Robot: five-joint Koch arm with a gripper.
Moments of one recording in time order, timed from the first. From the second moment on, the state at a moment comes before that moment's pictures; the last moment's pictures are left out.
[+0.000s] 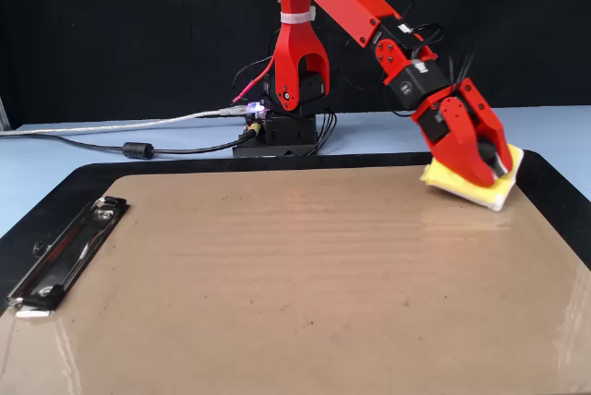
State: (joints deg) arm -55.4 89.6 117.7 12.6 -108.7
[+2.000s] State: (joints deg) arm -14.0 123.7 123.8 30.8 -77.6
